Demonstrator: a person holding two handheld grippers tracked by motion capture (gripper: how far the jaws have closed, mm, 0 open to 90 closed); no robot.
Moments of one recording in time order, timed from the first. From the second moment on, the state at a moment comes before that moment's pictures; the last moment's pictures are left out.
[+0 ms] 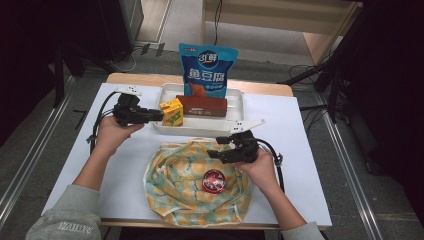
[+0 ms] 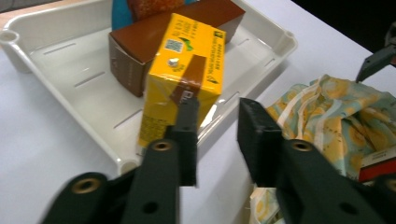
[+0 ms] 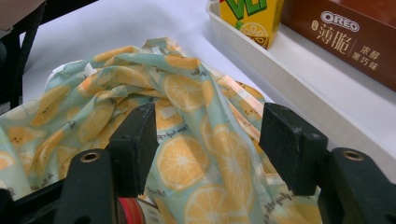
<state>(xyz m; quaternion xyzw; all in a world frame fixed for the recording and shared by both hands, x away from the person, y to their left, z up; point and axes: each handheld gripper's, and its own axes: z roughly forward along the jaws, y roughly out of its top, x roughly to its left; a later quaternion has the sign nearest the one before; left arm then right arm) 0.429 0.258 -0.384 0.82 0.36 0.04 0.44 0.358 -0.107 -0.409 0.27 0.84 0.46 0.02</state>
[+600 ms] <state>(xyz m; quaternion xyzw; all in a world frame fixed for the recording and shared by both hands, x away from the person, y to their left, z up) 0.431 0.235 -0.398 0.83 0.36 0.03 0.42 0.358 -0.104 -0.409 0.27 0.85 0.46 0.02</state>
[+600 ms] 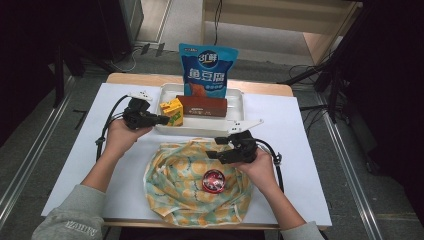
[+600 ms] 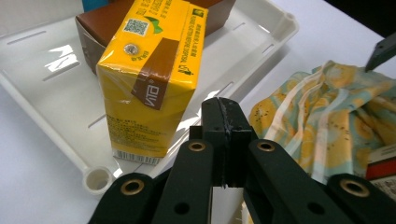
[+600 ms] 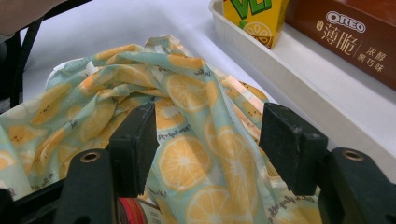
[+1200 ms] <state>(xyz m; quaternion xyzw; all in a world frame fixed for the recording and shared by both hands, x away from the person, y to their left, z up) 0.438 0.239 -0.404 0.83 0.37 0.03 0.41 0.355 -0.108 -0.409 0.27 0.85 0.46 0.03</state>
